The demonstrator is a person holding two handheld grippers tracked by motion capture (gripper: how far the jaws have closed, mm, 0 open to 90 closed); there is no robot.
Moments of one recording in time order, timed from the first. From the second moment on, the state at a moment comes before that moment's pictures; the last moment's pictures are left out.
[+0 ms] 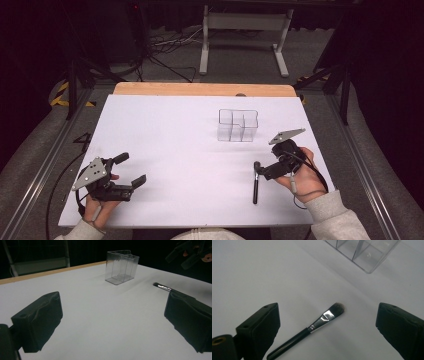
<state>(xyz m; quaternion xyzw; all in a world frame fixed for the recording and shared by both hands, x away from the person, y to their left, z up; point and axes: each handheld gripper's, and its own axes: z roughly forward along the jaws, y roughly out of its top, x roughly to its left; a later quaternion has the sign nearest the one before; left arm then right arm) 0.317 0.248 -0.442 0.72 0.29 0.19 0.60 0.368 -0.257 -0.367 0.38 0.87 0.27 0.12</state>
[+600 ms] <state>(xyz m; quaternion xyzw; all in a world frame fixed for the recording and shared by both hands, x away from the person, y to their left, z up) 0.317 0.247 -0.442 0.73 0.29 0.19 0.59 0.380 -0.241 -0.376 0.42 0.88 0.19 0.09</state>
